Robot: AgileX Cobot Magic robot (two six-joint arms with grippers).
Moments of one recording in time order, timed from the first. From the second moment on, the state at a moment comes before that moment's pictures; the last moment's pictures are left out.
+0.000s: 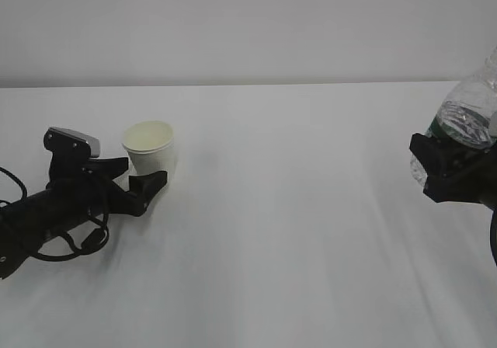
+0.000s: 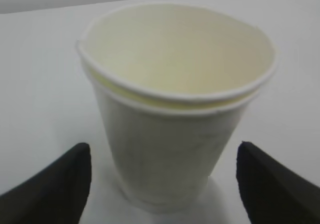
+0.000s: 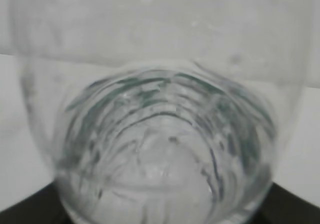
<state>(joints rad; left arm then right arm) -0.21 2.24 -0.74 0.39 -1.14 -0.18 -0.01 1.70 -0.35 -0.32 -1.12 0.08</state>
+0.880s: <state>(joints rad) -0.21 2.29 -0.87 0.42 -1.15 -0.18 -0.01 1.70 -0.35 -0.29 -1.12 0.04</state>
